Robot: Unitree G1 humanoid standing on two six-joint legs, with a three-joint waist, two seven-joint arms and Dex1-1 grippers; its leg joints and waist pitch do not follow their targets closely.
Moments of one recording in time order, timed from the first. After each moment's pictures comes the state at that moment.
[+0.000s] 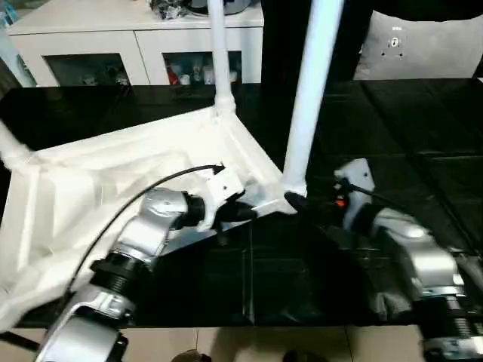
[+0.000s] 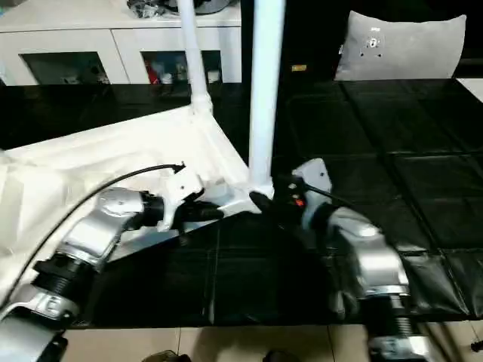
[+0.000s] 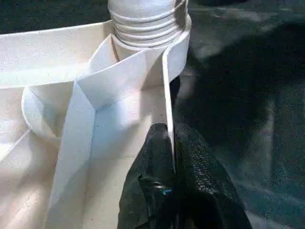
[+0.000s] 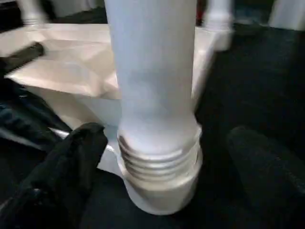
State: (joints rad) left arm -0.57 0.30 -0.27 0.44 0.02 0.22 -1.06; right arm -0.33 -0.37 0.00 0.20 0.24 0.30 0.83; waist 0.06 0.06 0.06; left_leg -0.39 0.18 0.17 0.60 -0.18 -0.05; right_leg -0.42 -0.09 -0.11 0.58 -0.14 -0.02
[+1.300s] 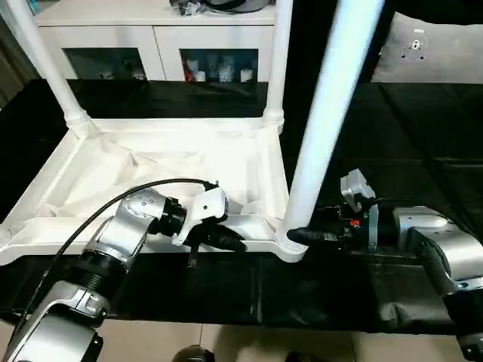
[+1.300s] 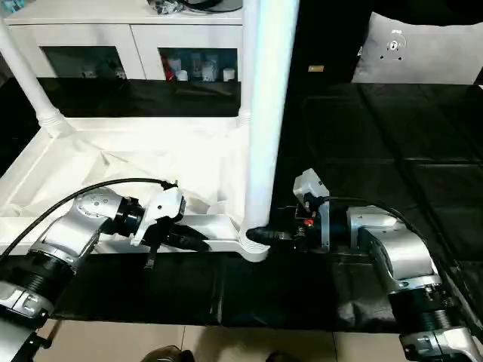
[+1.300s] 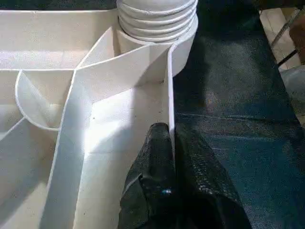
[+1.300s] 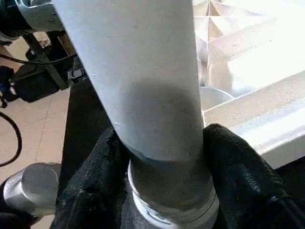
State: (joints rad) left arm -0.57 0.42 -0.32 0.48 -0.03 0.07 -1.38; right arm -0.36 -0.54 0.11 0.13 0.36 0.46 1.24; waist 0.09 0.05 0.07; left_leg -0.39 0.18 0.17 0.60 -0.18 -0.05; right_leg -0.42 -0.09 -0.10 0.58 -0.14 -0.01
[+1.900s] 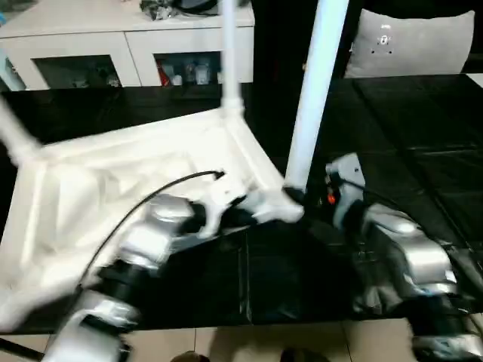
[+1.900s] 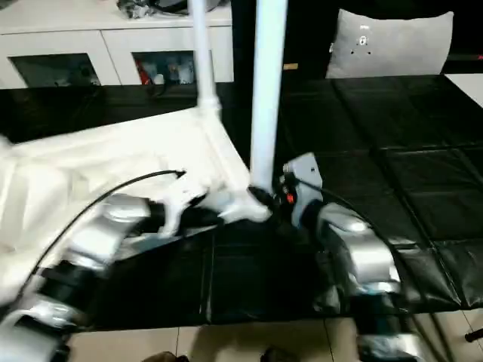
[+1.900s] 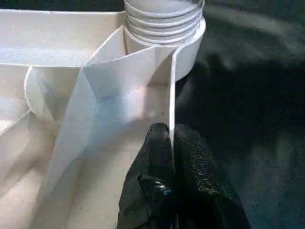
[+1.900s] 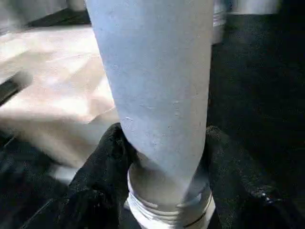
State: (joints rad) left arm -0.55 0.14 -0.25 0.37 0.07 0.42 -0.80; right arm -0.40 -0.19 -0.02 0.19 0.18 0.44 0.50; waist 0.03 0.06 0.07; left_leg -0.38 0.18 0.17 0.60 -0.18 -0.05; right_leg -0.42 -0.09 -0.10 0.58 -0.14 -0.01
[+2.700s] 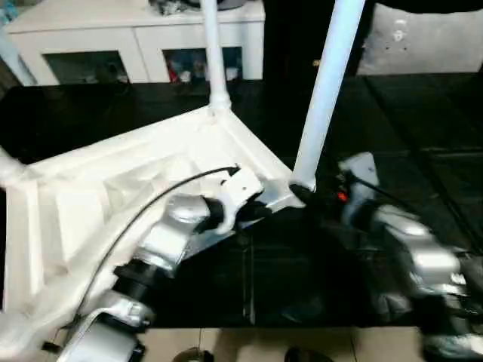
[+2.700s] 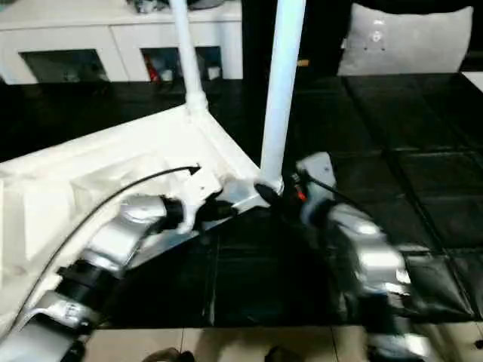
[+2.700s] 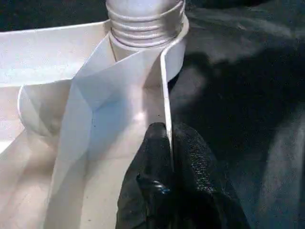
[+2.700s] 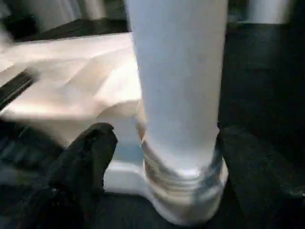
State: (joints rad) left arm -0.56 0.23 -0.28 0.40 0.04 0.29 -0.91; right arm -0.33 -0.38 -0.03 0.19 0.27 0.34 0.81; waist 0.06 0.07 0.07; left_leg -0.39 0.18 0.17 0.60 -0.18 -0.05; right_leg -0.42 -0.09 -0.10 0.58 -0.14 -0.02
